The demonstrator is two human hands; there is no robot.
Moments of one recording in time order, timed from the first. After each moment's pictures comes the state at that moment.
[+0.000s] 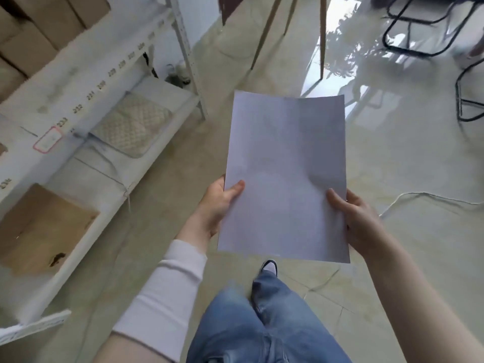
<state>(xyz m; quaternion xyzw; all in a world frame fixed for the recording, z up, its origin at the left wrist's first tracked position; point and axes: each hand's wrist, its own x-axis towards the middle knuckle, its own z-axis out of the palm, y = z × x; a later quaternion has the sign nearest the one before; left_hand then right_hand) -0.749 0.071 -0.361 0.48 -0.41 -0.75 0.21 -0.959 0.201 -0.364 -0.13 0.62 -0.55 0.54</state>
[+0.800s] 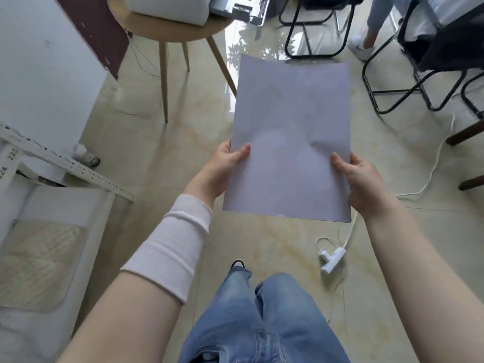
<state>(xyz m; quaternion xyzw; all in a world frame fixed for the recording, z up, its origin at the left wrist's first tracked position) -1.190 -0.242 -0.349 0.29 -0.51 -0.80 0.07 -1.325 -0.038 -0.338 -0.03 0.65 -0.66 0.37</state>
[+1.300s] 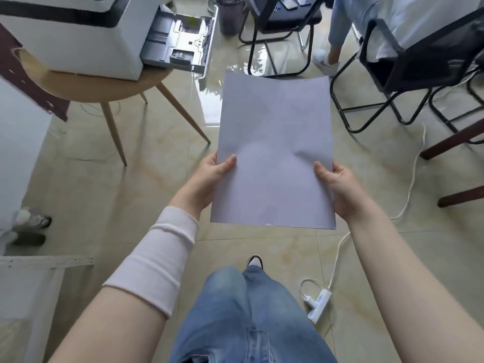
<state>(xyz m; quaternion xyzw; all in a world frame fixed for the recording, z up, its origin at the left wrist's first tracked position) -1.459 -0.318 -0.366 0.30 -0.52 -0.80 0.02 -1.582 -0.105 -0.365 0.02 0.64 -0.68 0.35</state>
